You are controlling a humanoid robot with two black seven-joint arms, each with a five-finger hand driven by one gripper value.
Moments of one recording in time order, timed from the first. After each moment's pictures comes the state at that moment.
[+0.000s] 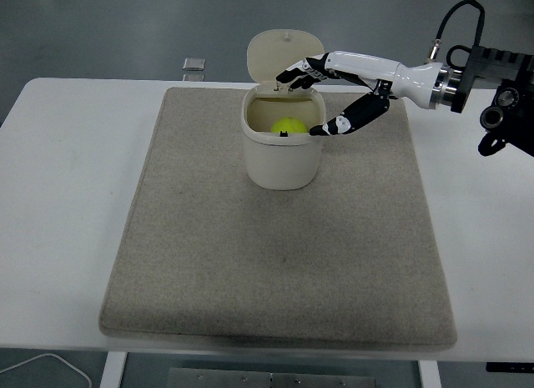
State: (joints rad) left arm 0.05 0.00 -0.04 -0.16 0.00 0.15 -0.14; right arm 1.25 -0.46 0.19 1.00 -1.05 0.27 0.51
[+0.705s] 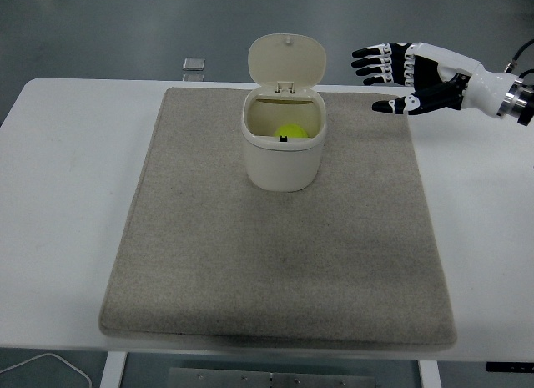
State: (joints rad) left arm 0.05 0.00 -0.04 -0.16 0.00 0.15 -0.13; right arm 1.15 -0.58 0.18 0.88 -0.58 0.45 0.51
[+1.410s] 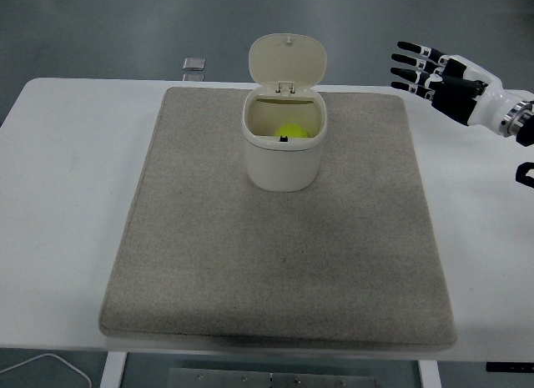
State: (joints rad) left arm 0.05 0.00 -0.04 -0.16 0.00 0.15 -0.13; right arm 1.07 -0.55 0.18 0.84 0.10 0.36 0.18
